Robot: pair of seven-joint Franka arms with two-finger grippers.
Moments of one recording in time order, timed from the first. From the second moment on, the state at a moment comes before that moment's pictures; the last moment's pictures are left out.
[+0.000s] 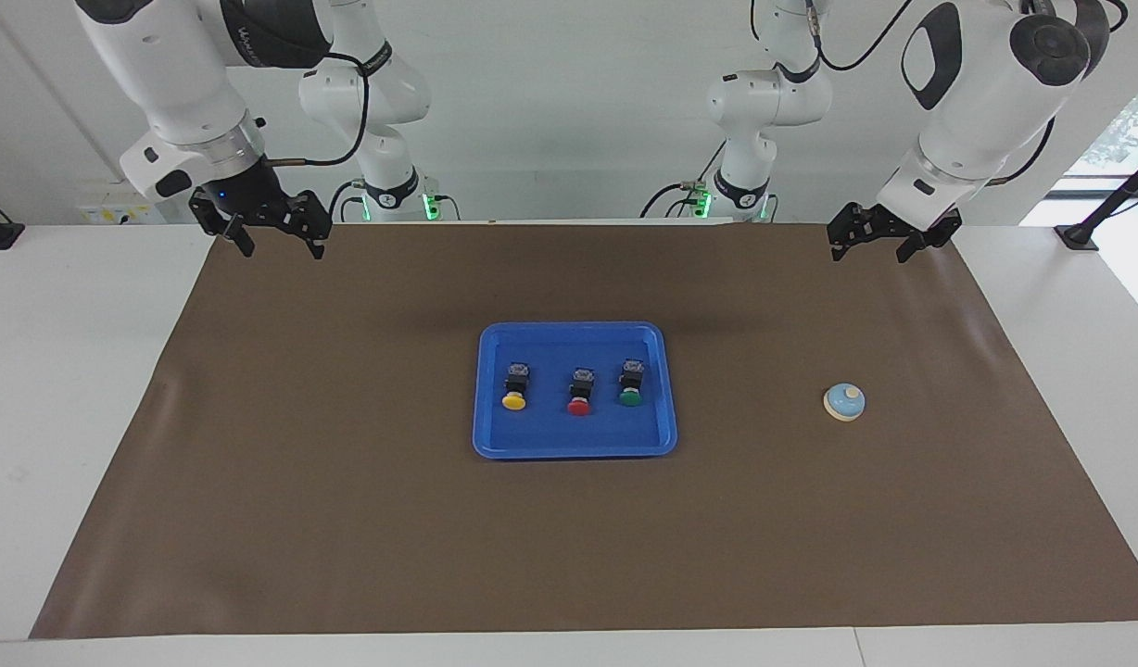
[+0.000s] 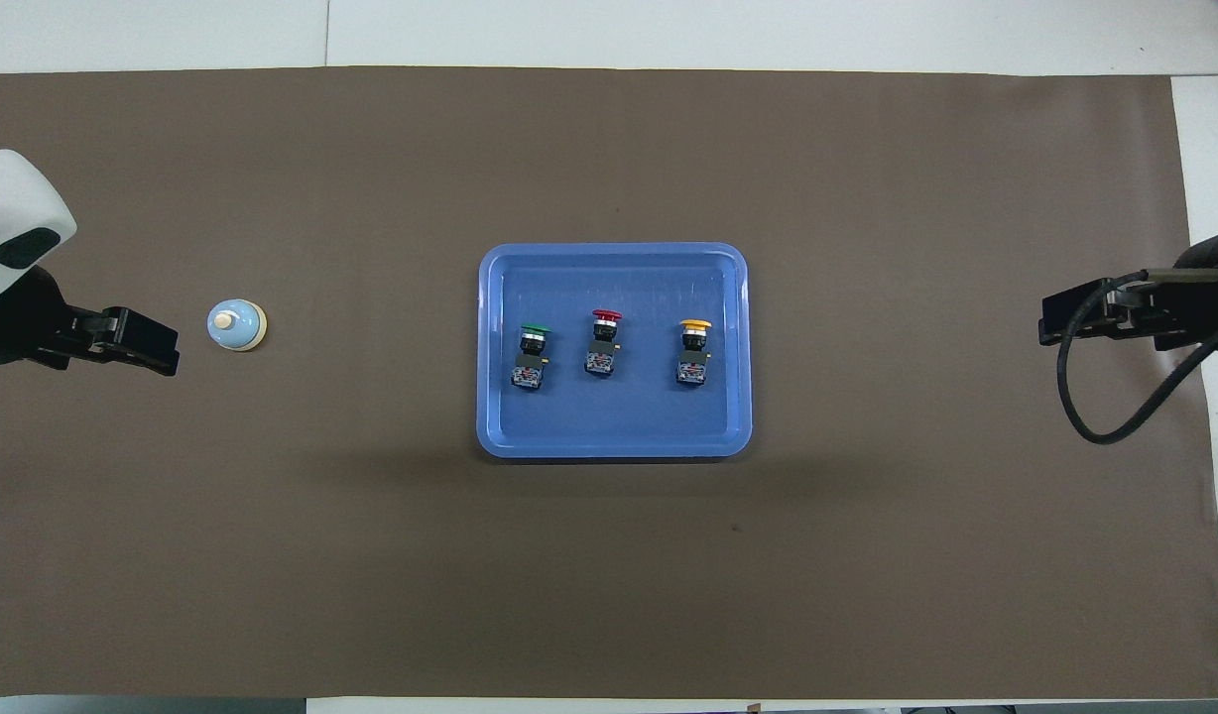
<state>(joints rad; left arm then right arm) -0.03 -0.02 -0.06 -1.68 0.01 1.51 0.03 0.02 -0.06 0.00 -1.68 0.00 1.56 0.09</state>
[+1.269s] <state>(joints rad) 0.05 0.09 -0.06 -1.99 0.01 2.08 0.02 0.02 -0.06 0.00 -1.68 0.00 1.56 0.09</state>
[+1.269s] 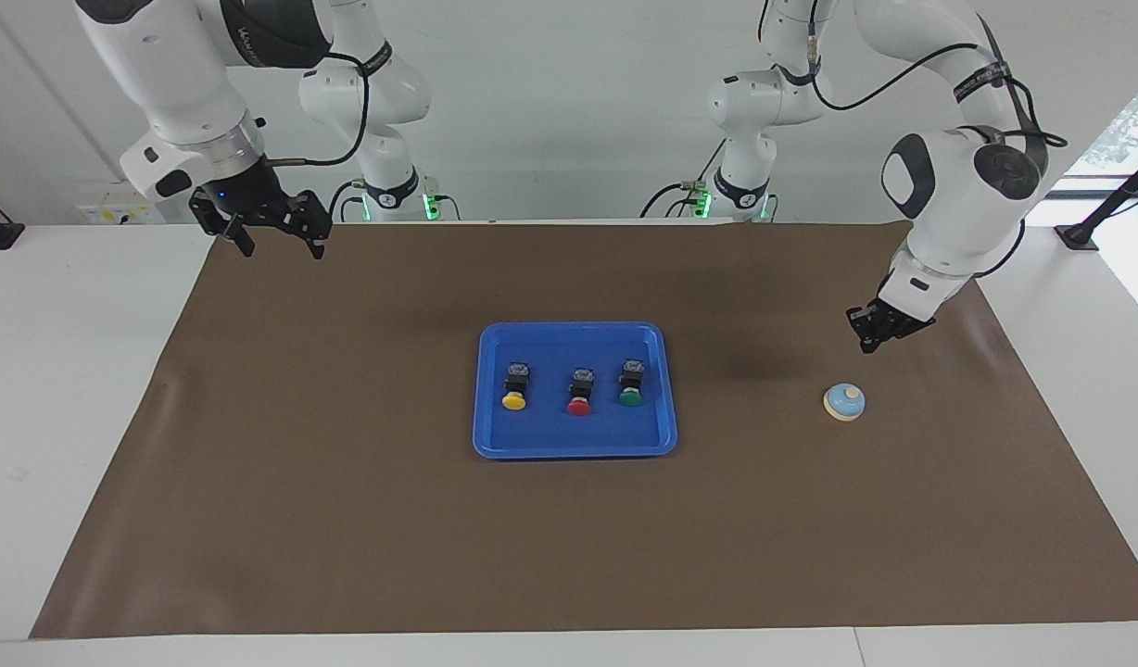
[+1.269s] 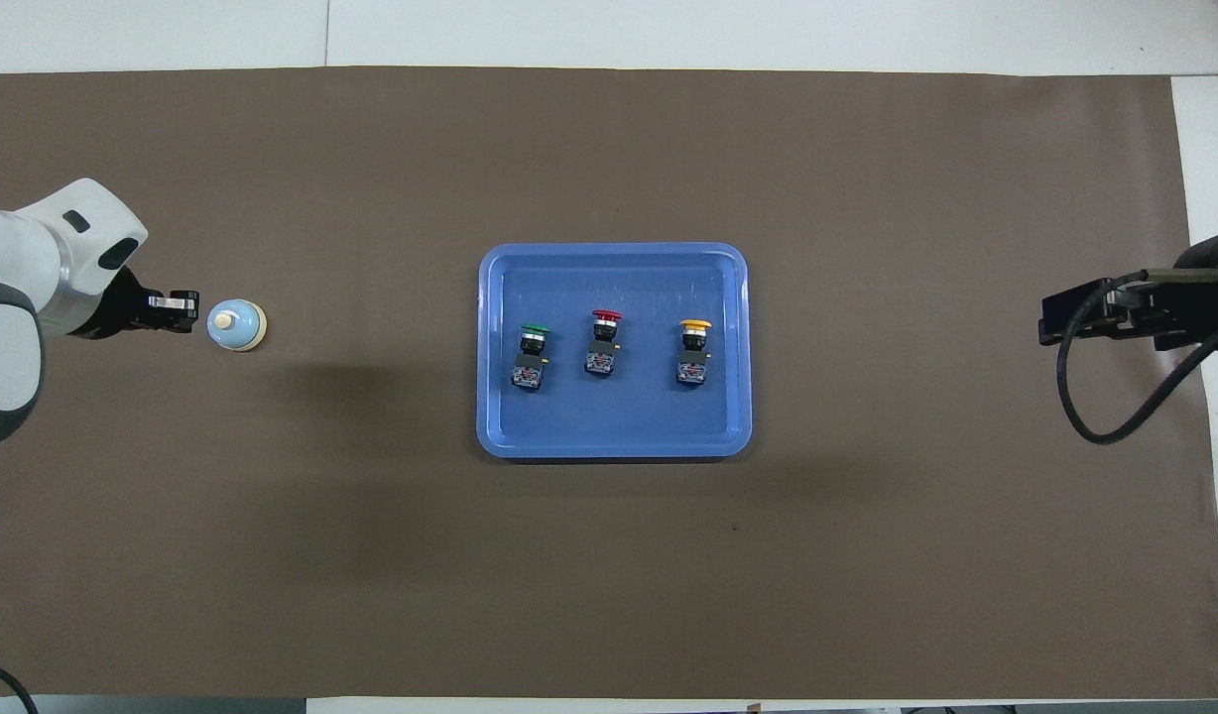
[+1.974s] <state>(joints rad) 0.07 0.22 -0.07 -2.04 0.01 2.33 0.01 0.02 -0.06 0.00 -1.68 0.00 1.56 0.09</state>
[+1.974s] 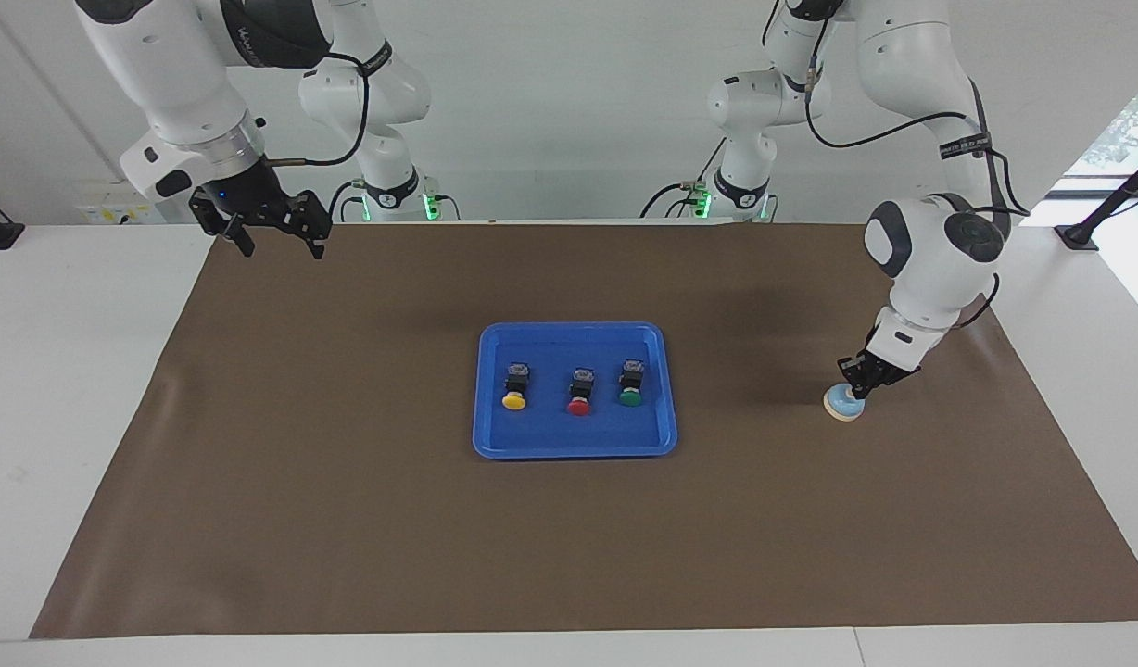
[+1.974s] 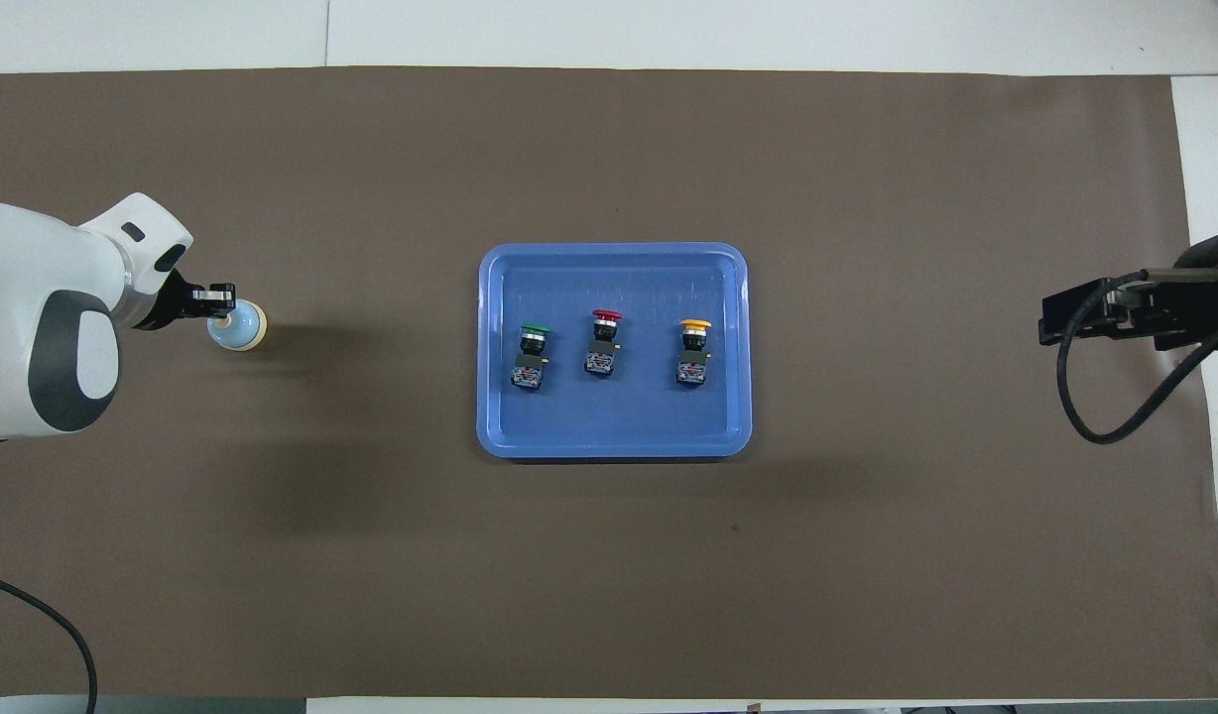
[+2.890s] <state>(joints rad) 0.04 0.15 -0.08 -1.86 0.01 1.93 0.01 0.02 -0.06 0.00 -1.68 0.00 1.56 0.09</state>
